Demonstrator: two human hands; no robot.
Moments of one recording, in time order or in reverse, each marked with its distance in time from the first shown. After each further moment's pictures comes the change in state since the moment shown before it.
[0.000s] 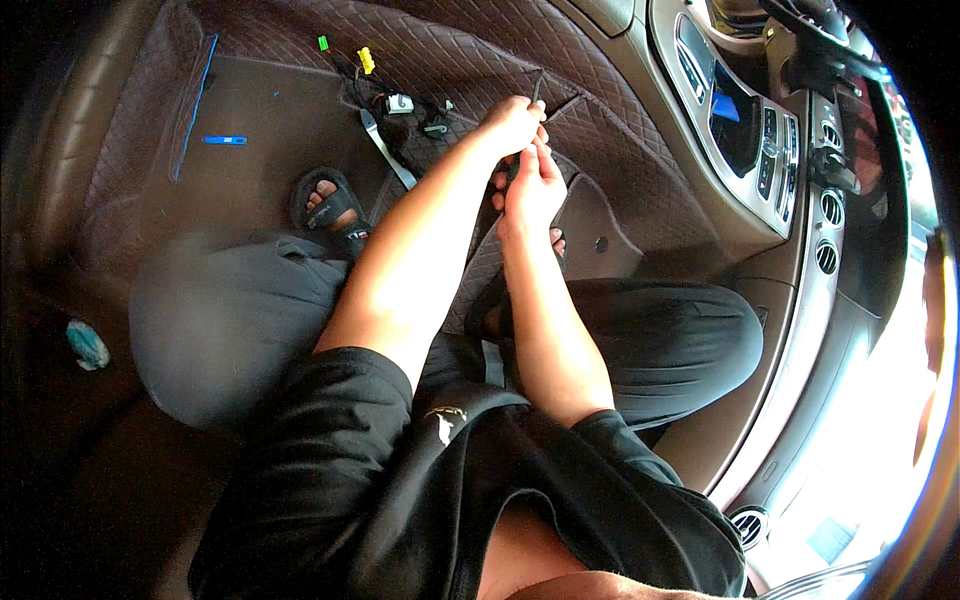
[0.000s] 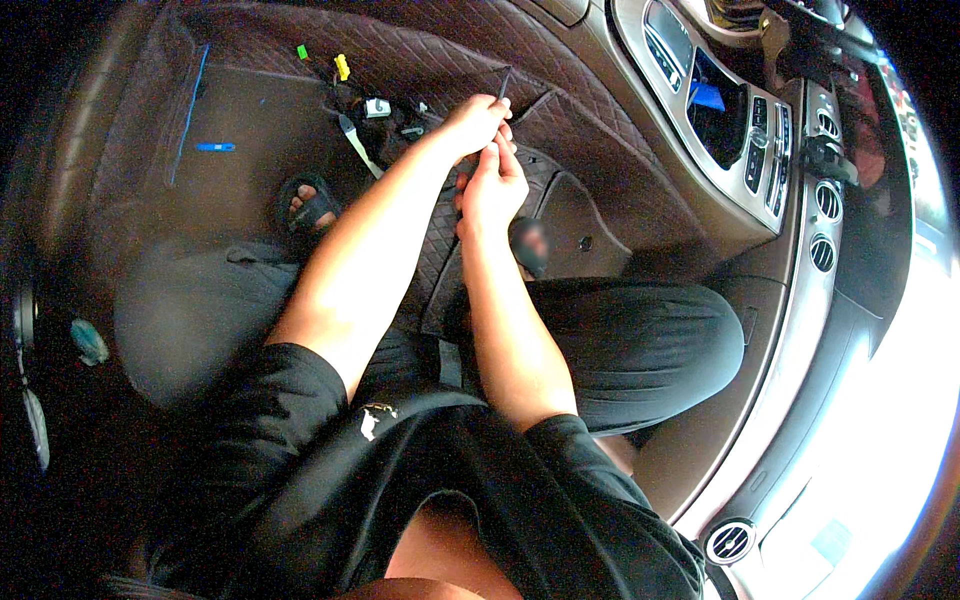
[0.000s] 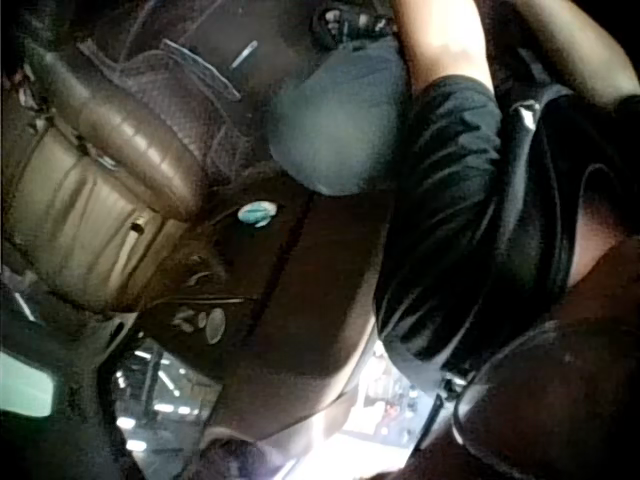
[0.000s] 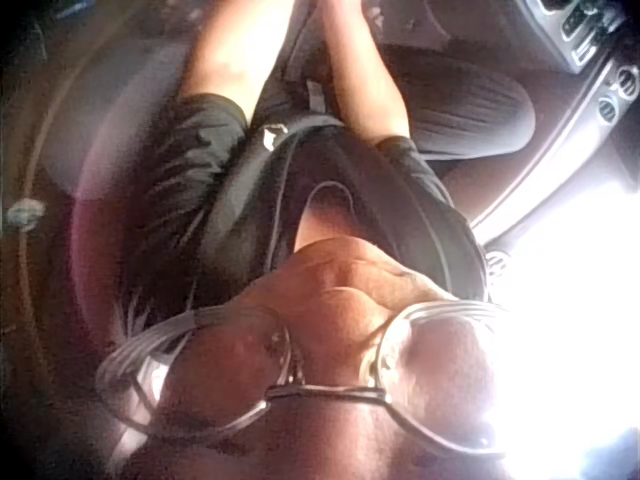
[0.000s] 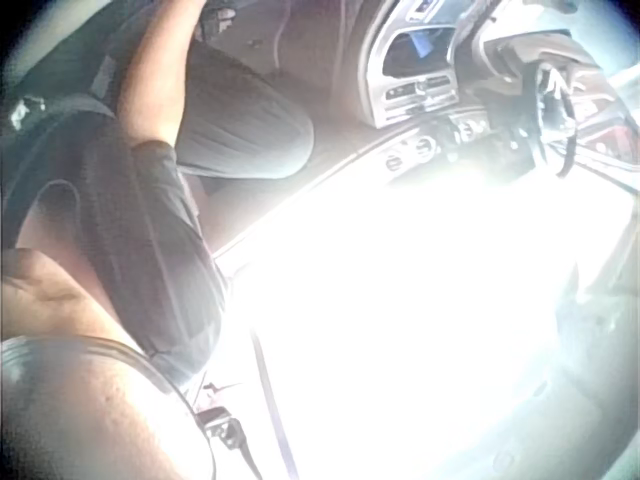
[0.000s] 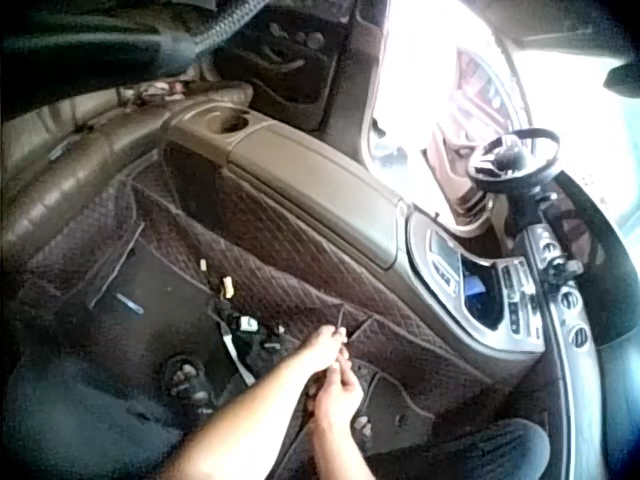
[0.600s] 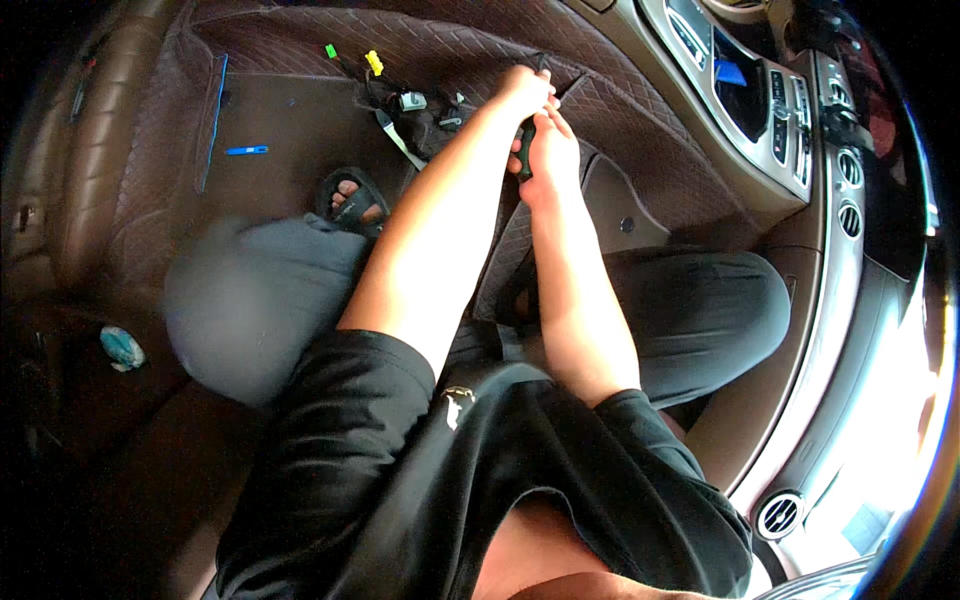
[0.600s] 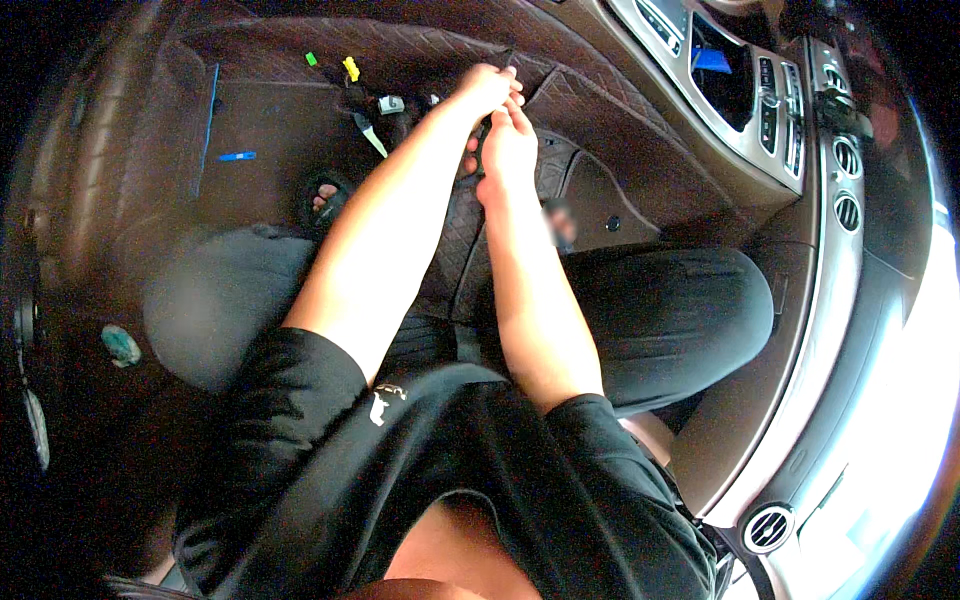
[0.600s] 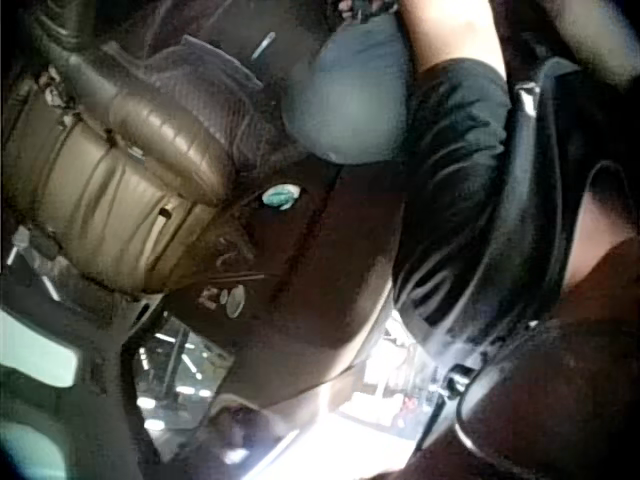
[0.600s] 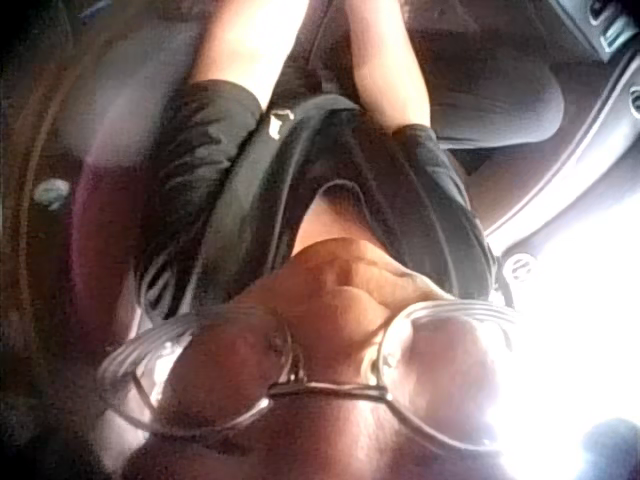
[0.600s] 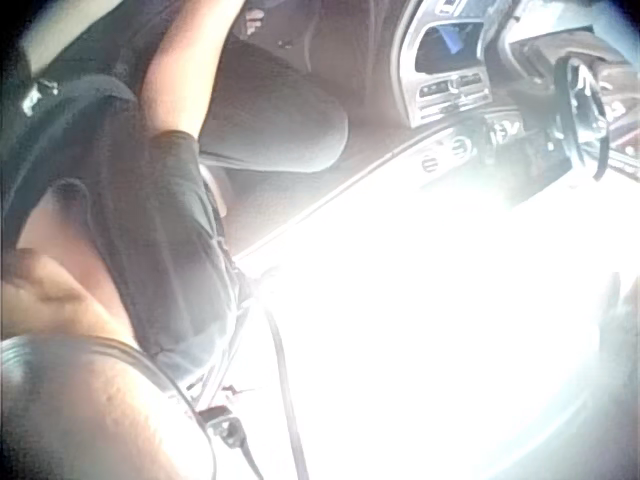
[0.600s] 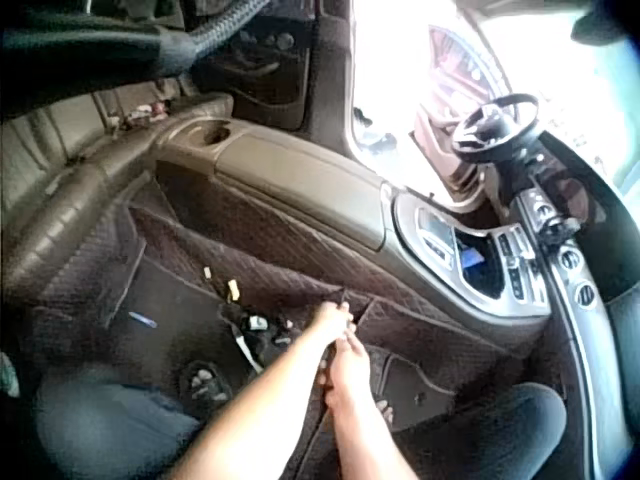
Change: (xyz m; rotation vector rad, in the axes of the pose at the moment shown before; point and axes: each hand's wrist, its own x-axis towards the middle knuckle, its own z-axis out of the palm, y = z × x) left_hand 0.008 0.025 0.001 0.028 0.132 -0.030; right_hand 0.005 -0.029 0.010 0.113 -0.113 0.167
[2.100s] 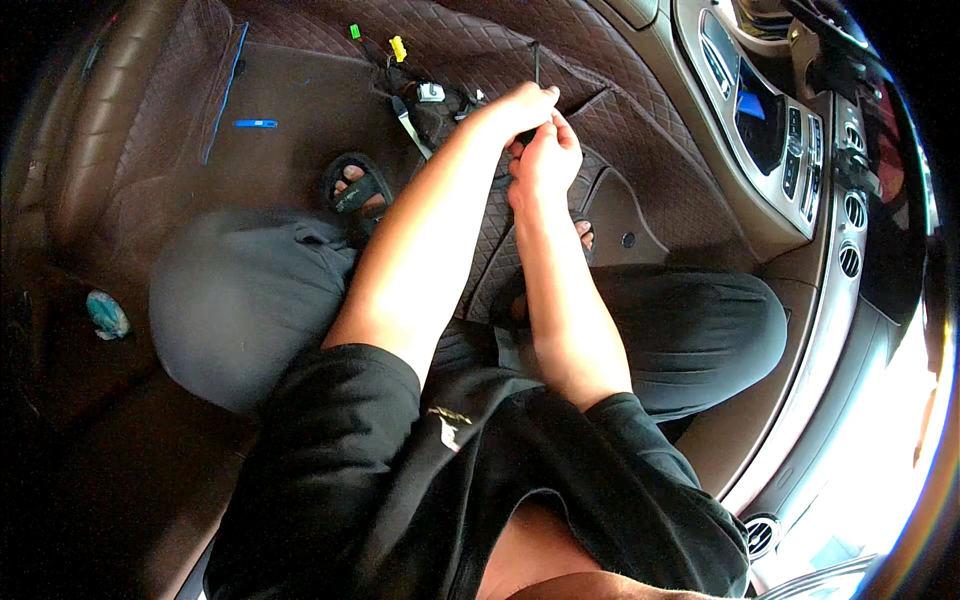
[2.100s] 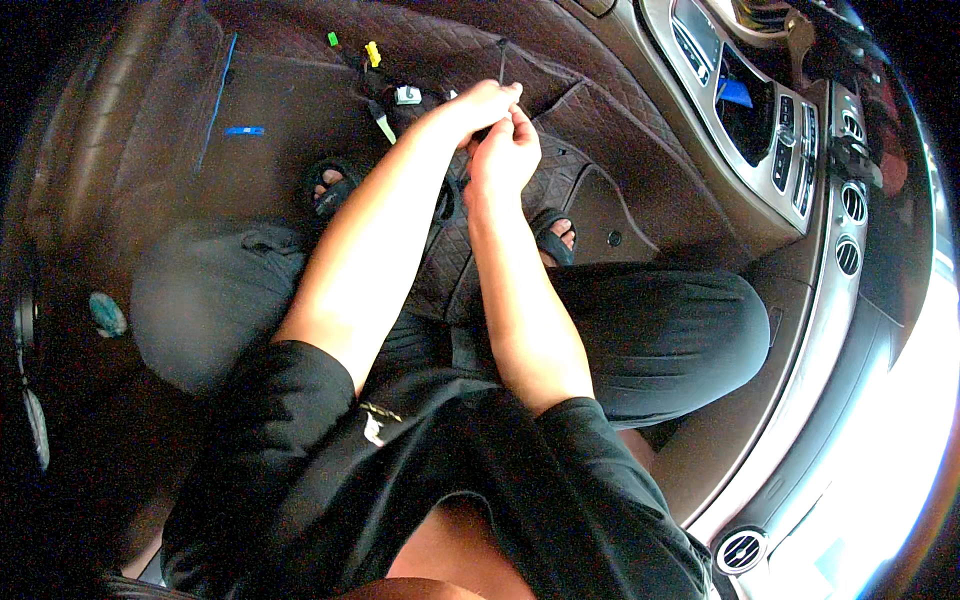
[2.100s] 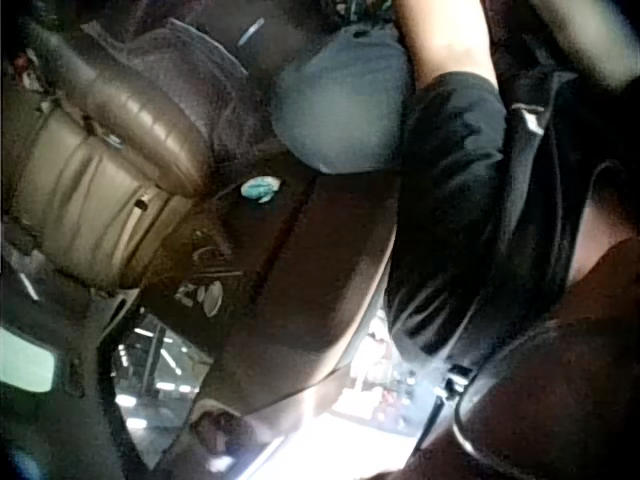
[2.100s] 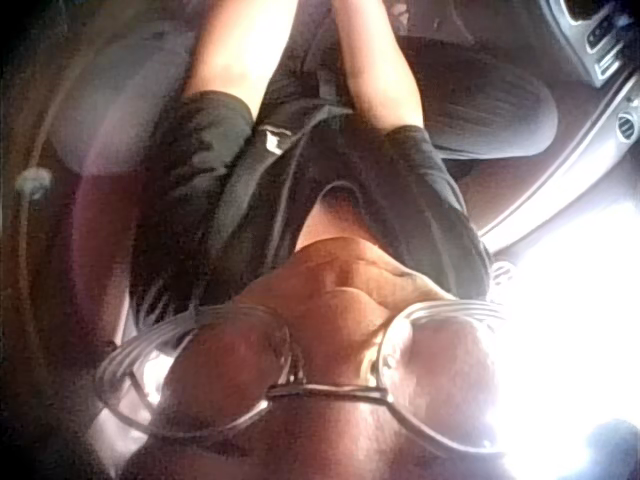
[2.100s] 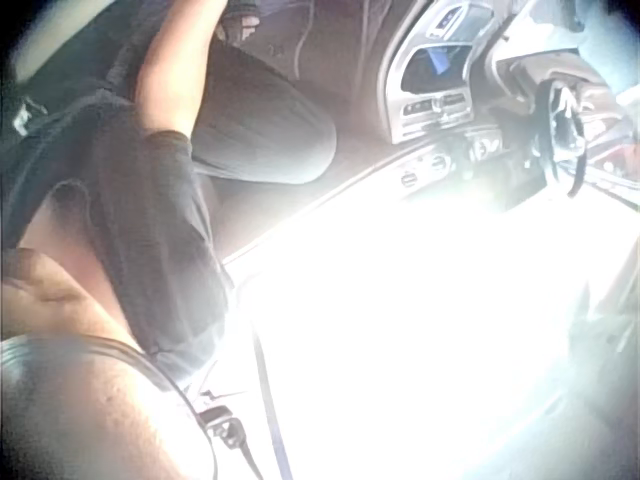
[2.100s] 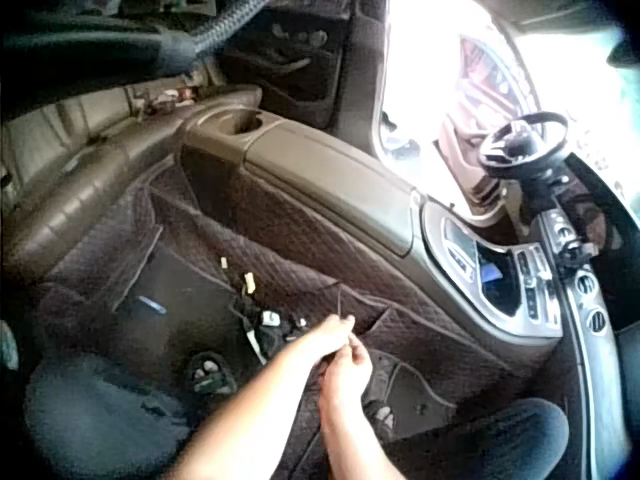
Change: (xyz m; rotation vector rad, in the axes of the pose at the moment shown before) left_hand -0.039 0.002 -0.025 0.186 -0.147 -0.093; right_hand 0.012 0.030 0.011 0.009 0.123 -0.179
